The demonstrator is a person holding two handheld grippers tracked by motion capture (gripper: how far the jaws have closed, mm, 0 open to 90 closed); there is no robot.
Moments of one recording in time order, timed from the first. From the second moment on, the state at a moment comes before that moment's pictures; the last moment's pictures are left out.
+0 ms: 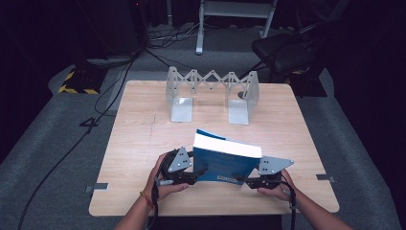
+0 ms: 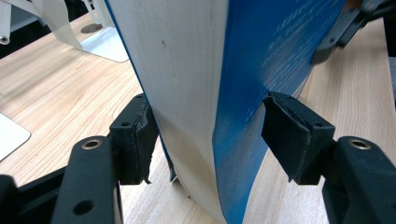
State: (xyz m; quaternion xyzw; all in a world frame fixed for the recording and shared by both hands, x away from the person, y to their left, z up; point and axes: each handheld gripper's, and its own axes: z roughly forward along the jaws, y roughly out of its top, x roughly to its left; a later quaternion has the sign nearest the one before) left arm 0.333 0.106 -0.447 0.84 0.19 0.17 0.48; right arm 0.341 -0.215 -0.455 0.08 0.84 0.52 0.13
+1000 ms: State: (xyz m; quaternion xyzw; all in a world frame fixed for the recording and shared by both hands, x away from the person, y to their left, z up) left arm 0.355 0.074 -0.443 0.84 0.20 0.18 0.48; right arm 0.335 -0.230 -0.430 0.11 0.82 0.54 0.17
